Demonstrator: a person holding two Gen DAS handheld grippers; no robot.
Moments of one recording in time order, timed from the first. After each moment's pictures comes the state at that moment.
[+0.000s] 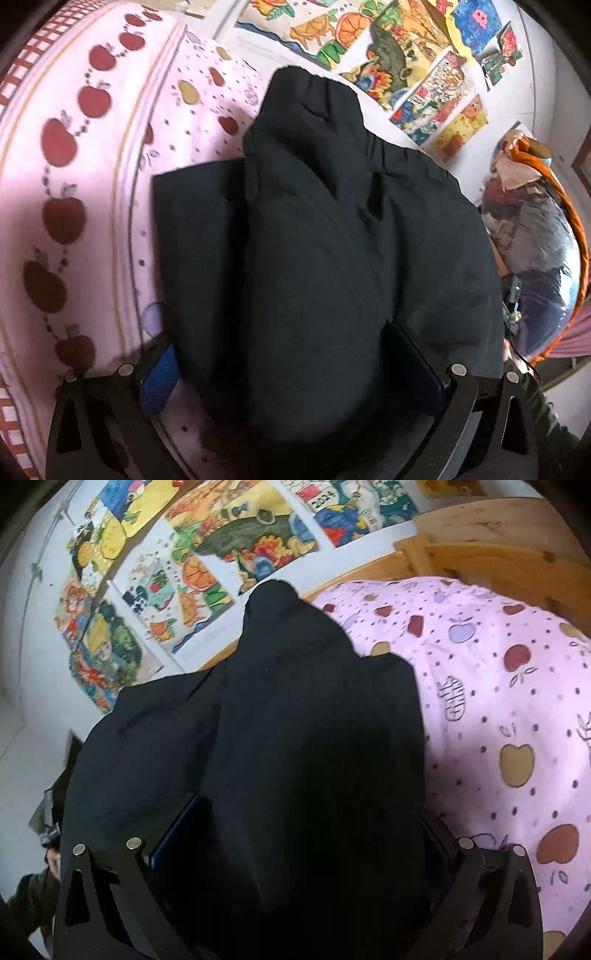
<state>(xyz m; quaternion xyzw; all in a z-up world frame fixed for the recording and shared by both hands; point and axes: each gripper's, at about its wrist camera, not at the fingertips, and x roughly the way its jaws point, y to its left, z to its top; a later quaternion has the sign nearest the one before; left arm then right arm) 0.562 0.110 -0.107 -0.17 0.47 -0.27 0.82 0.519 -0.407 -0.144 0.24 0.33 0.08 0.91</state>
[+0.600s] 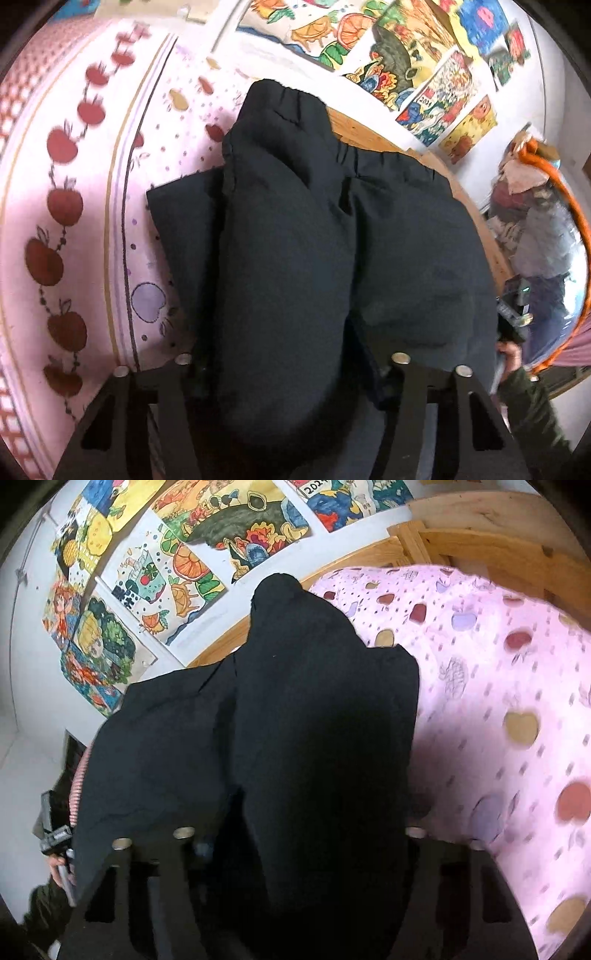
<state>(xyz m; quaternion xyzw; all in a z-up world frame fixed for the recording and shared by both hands) 0.553 0.089 -0.080 -0.15 0.47 -0.23 0.84 0.517 -0.387 -0.124 0.27 0.37 0.06 0.89</state>
